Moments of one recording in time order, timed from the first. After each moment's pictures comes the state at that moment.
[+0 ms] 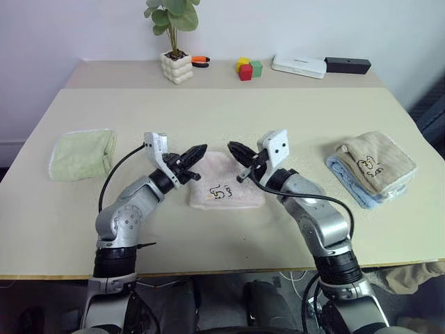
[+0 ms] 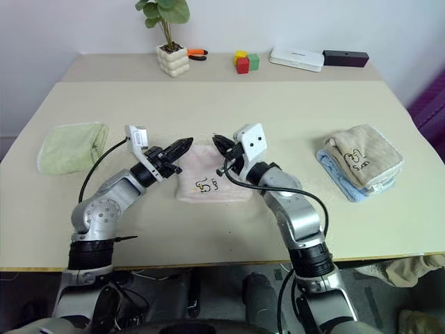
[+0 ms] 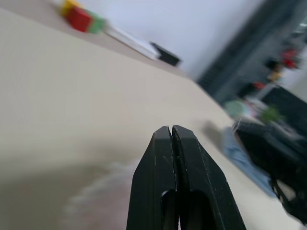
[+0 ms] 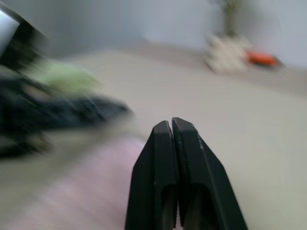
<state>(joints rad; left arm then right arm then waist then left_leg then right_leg) -0.40 0.19 0.15 -0.03 -0.67 0.60 -0.44 -0.39 -0.15 0.17 -0.12 0.18 0.40 0.34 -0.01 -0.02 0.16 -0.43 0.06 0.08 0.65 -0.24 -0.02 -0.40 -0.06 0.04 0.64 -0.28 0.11</state>
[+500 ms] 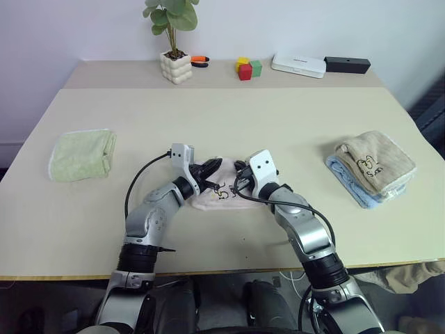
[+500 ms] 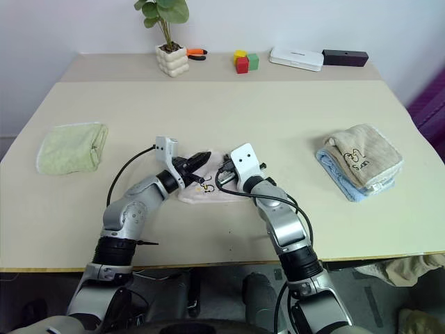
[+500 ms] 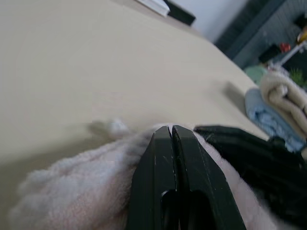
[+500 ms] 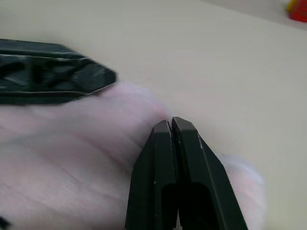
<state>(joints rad) -0.41 0.13 0.00 0.07 -0.50 0.53 -0.47 -0.34 -0.17 0.21 -0.03 0.00 0.37 0.24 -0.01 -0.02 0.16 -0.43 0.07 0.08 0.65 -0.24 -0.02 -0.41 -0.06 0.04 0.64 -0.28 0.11</state>
